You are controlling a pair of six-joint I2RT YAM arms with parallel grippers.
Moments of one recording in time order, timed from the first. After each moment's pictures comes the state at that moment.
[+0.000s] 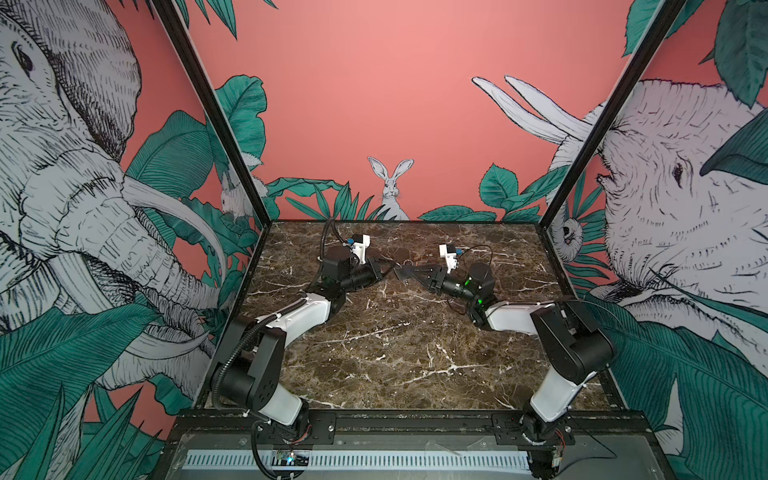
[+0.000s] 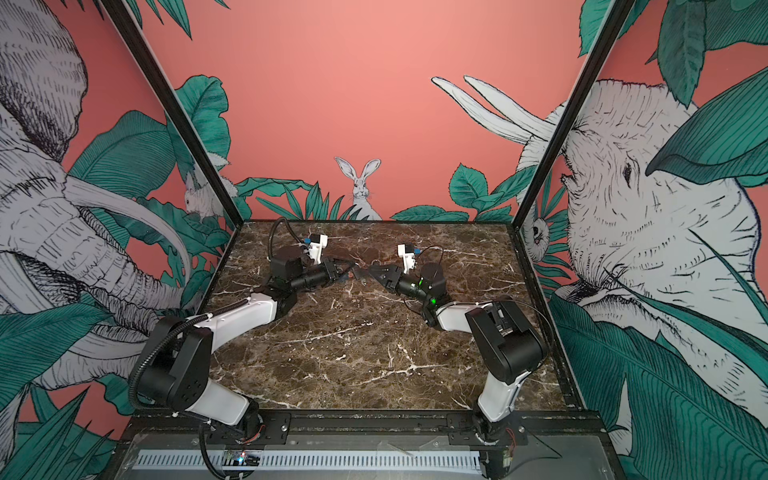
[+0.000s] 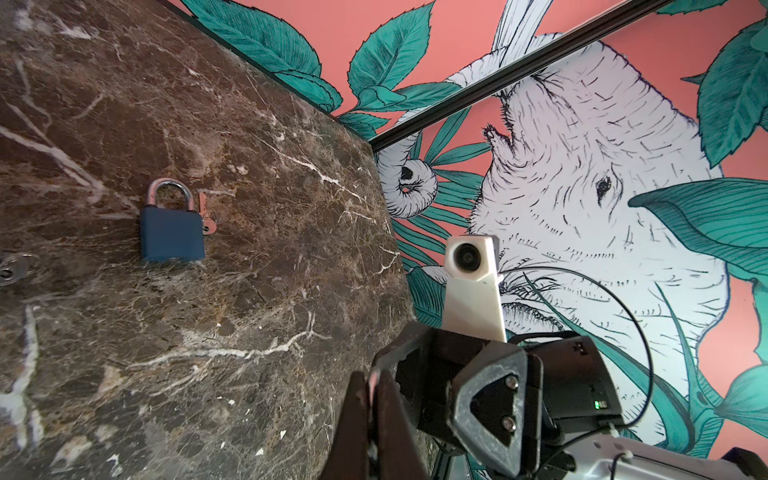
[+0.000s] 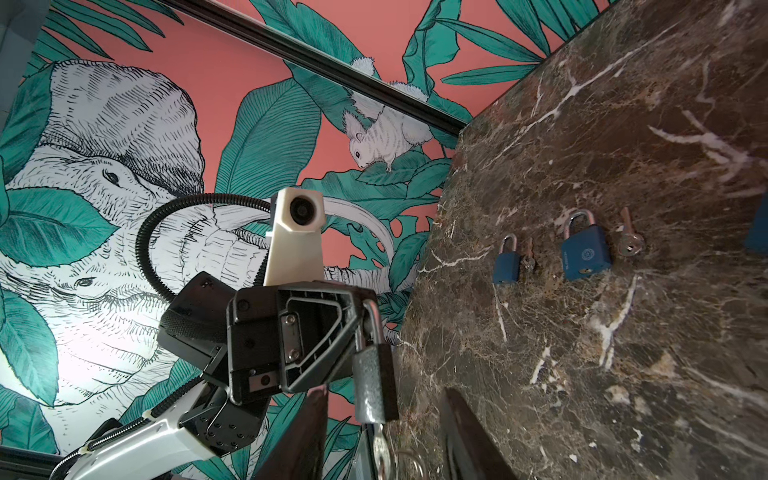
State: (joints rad) left arm -0.42 1.52 0.85 0.43 0.63 -0.94; right arm 0.49 1.74 0.75 1.00 -0.69 1.17
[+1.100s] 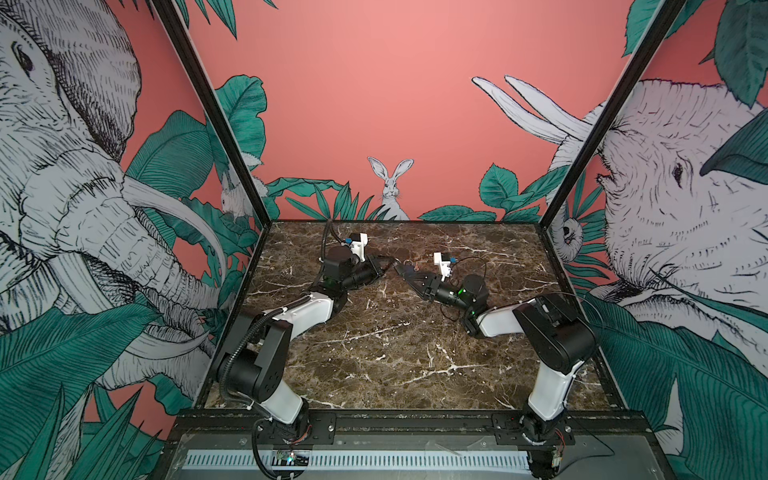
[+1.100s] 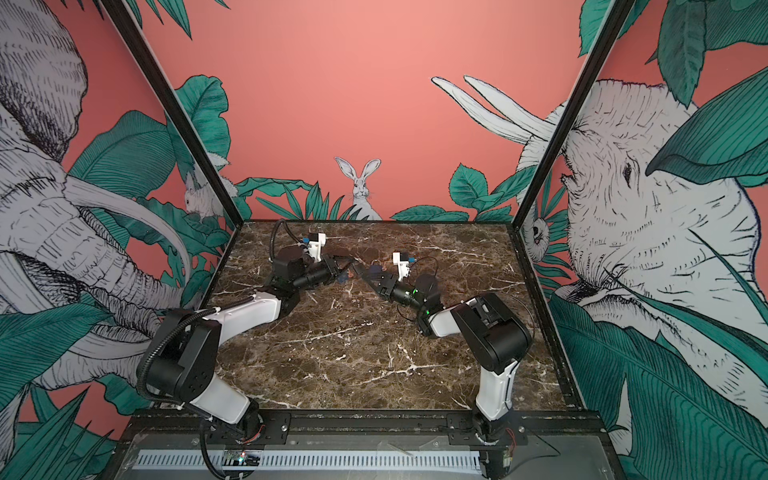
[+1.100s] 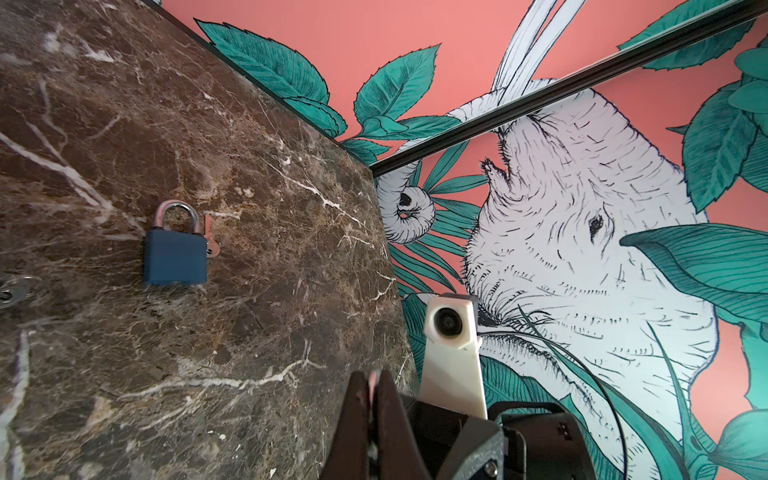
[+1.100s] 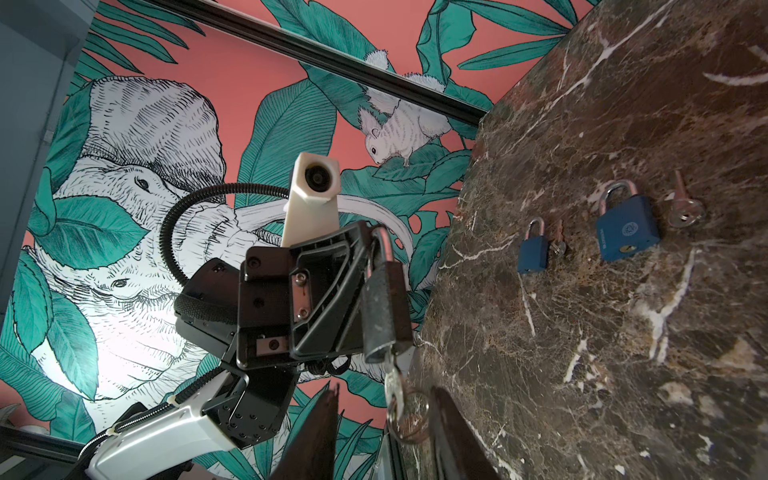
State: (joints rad) left arm -0.41 1.58 0.85 0.54 0.57 -1.02; right arm 0.55 1.85 0.71 1.24 -0.63 1.28
